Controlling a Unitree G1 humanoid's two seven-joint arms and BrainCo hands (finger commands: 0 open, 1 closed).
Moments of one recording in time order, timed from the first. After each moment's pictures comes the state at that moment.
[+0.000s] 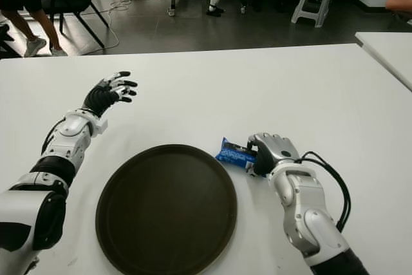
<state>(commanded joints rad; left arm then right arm) -0.78 0.19 0.09 1.19 0.02 -0.34 -0.24 -0.07 -0.40 0.33 -0.17 -0.90 0.44 0.31</state>
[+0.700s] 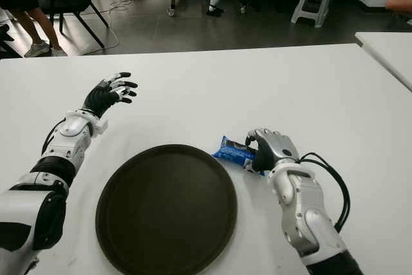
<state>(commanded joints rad) -0.79 0.19 0.09 1.20 0.02 -0.33 -0.24 -0.05 -0.32 0.26 -0.19 -0.79 0.43 0.22</state>
